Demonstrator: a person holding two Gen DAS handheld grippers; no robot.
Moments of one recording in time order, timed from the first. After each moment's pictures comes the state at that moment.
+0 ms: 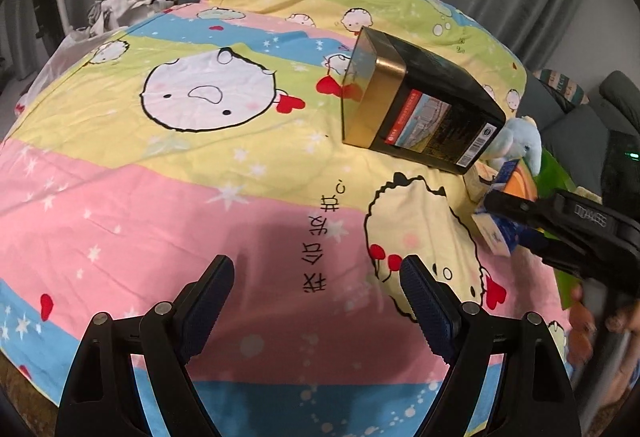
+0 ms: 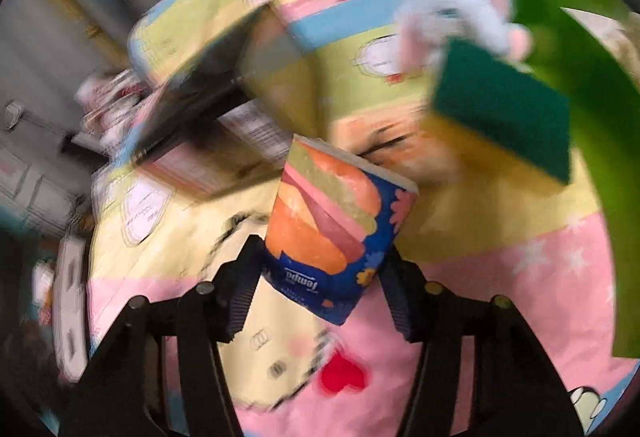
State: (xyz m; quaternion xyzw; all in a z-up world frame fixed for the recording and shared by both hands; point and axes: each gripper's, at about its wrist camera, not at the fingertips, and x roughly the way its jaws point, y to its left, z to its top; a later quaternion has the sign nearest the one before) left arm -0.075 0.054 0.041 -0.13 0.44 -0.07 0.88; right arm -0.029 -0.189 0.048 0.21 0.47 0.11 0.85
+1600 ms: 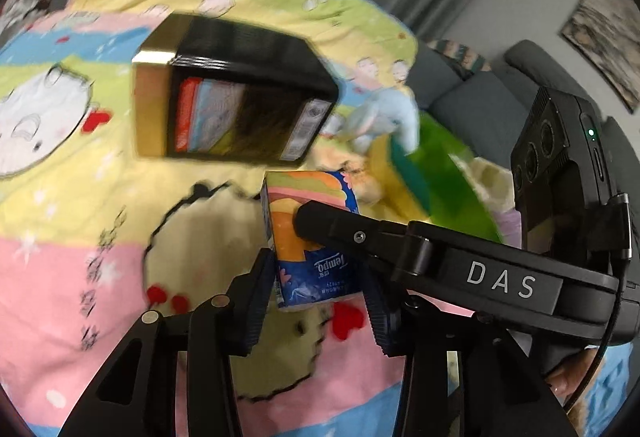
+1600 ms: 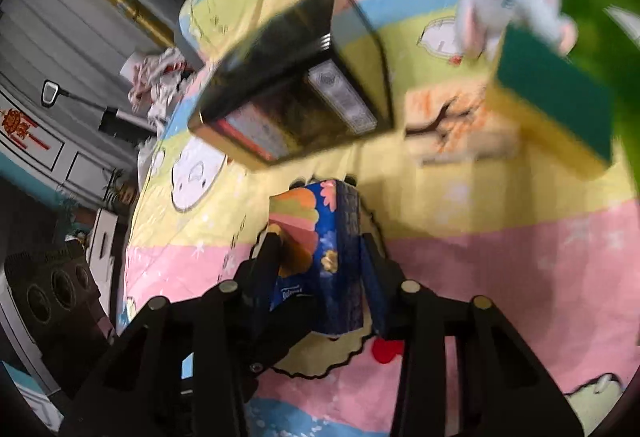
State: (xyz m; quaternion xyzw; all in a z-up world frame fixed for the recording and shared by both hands) left arm -0.053 -0.045 0.066 -0.14 0.43 -0.28 0.85; right arm -0.040 -0.196 0.060 0.23 0.46 0.14 0.85
